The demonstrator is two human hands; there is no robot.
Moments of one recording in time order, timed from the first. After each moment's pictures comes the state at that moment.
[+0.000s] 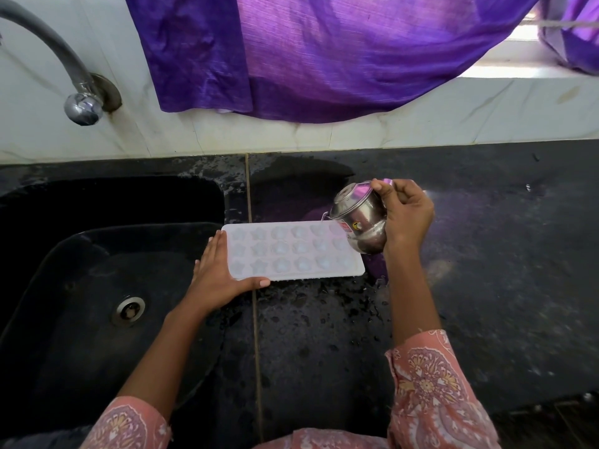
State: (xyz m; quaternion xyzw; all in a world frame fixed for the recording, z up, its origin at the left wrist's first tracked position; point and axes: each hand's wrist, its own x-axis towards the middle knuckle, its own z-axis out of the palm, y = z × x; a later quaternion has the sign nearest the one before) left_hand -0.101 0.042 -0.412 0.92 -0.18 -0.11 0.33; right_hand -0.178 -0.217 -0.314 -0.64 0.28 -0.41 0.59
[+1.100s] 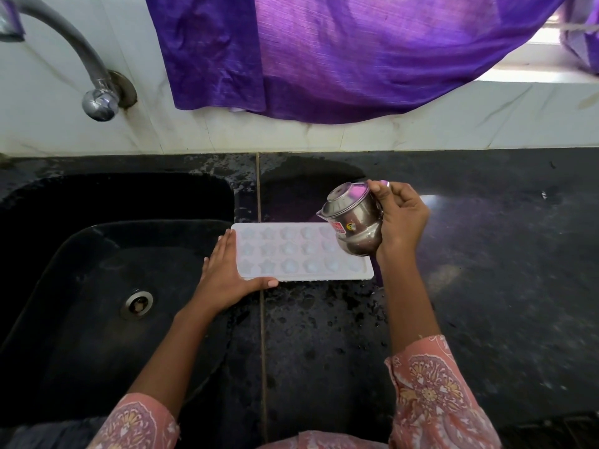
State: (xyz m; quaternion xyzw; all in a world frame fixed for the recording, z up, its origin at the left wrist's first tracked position) left_hand -0.106 0.041 -0.410 0.92 -0.17 -0.11 0.34; right_hand -0.168 -0.197 -0.313 -0.59 0.26 -0.39 0.66
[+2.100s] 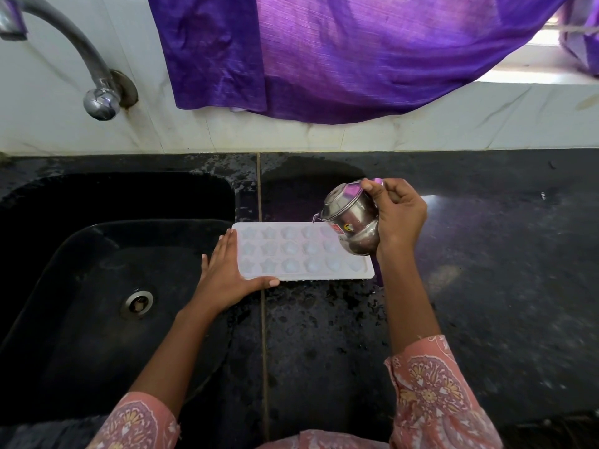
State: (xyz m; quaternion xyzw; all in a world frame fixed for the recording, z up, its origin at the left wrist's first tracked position) left_hand -0.109 0.041 -0.406 0.93 -0.16 -0.12 0.32; right_hand -0.168 -0.192 -0.308 -0.64 0.24 -0.39 0.62
